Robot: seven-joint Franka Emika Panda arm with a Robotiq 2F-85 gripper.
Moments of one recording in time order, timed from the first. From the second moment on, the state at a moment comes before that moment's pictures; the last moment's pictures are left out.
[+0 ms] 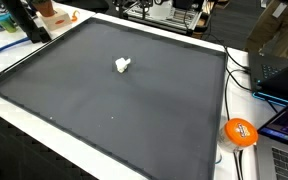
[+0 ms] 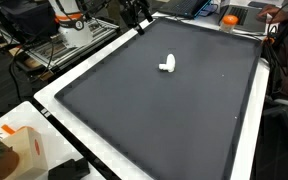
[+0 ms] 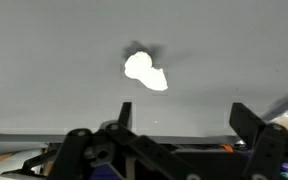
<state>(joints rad) 0.89 -0.12 -1.06 -2.46 -2.40 3.45 2.04</state>
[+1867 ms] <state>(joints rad) 0.74 0.25 -0.92 -2.20 -2.29 3.56 2.14</state>
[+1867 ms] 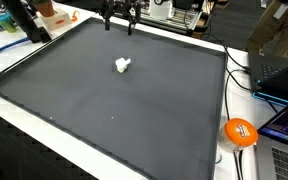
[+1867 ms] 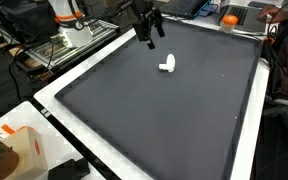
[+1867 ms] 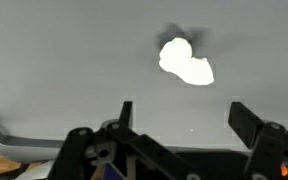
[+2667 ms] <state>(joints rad) 0.76 0.55 -0.88 -1.99 -2.26 3.64 2.28</state>
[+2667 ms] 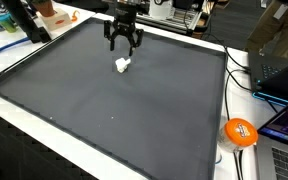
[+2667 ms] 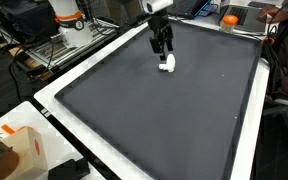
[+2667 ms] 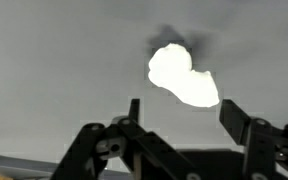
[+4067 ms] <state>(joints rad) 0.68 0.78 -0.83 -1.81 -2.26 3.72 2.45</state>
